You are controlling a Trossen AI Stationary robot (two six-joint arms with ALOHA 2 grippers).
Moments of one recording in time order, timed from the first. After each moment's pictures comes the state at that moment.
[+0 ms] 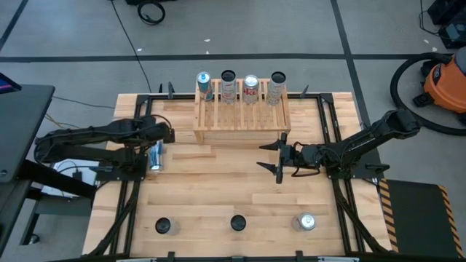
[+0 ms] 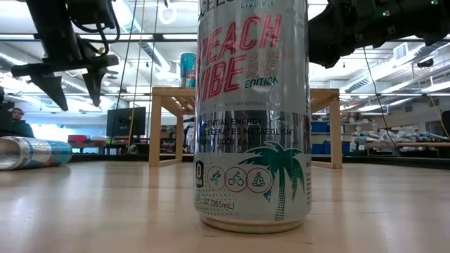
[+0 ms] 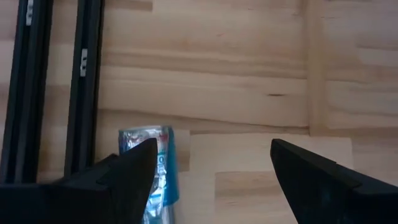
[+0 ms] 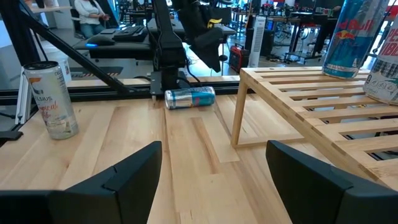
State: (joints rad) left arm 0.21 0.89 0.73 -1.12 -0.43 -1.35; right arm 0.26 1.18 0.42 0.63 0.45 0.02
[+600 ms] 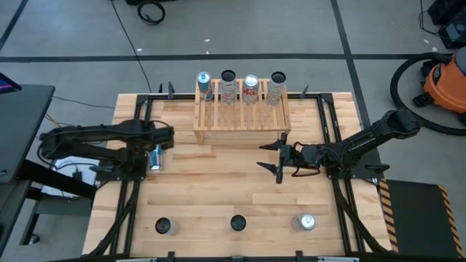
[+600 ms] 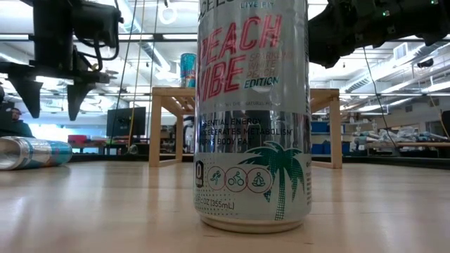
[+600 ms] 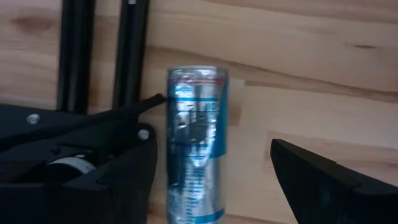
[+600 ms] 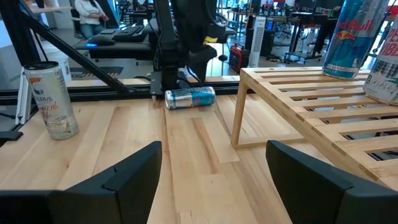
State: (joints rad) left arm 0.21 1.02 0.73 -1.26 -0.28 -1.48; right arm 0.26 1.18 0.42 0.63 0.45 0.02
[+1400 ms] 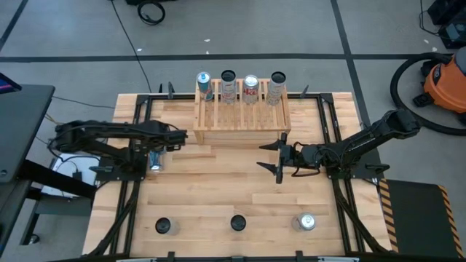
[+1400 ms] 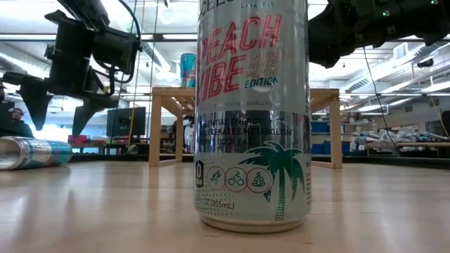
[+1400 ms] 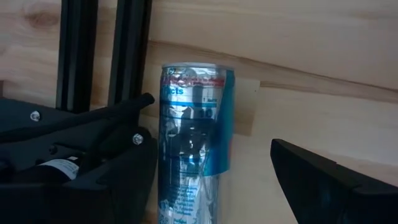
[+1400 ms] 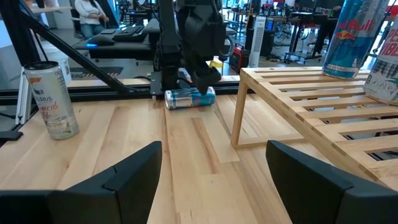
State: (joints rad) left arm 0.23 1.27 0.73 -1.19 -0.28 -1.50; right arm 0.26 1.18 0.42 0.63 0.45 0.02
